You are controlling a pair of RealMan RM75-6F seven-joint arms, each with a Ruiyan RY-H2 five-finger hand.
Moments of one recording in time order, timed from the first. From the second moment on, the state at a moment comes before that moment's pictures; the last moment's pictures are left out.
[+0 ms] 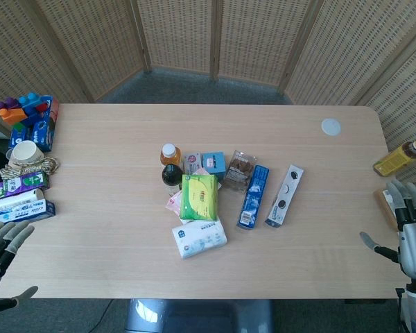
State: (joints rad) left arm 0.07 -0.74 0.15 -1.99 1.91 1.63 0.02; right arm 0.06 -1.11 0.14 -1.68 -1.56 1.67 0.00
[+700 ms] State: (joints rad) left arm -0.07 -0.80 0.06 -1.98 1.88 1.46 0.13; right arm 0.09 -1.08 0.14 -1.67 -1.50 1.56 0.00
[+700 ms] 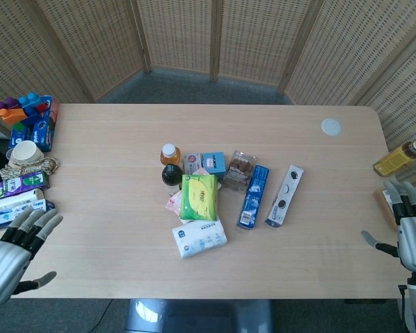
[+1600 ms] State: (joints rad) left arm -0.84 -1.29 -0.14 -1.42 2.14 0.97 0.33; right arm 0.06 -1.05 0.15 -1.70 -1.51 1.60 0.05
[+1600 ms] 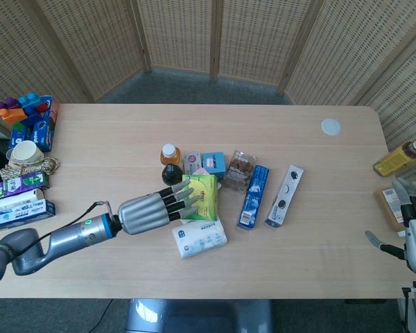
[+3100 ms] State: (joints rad) left arm -1.03 -1.59 -0.09 -1.29 1.94 0.86 0.70; right arm 0.05 -1.00 0.14 -1.72 -1.53 1.61 0.16
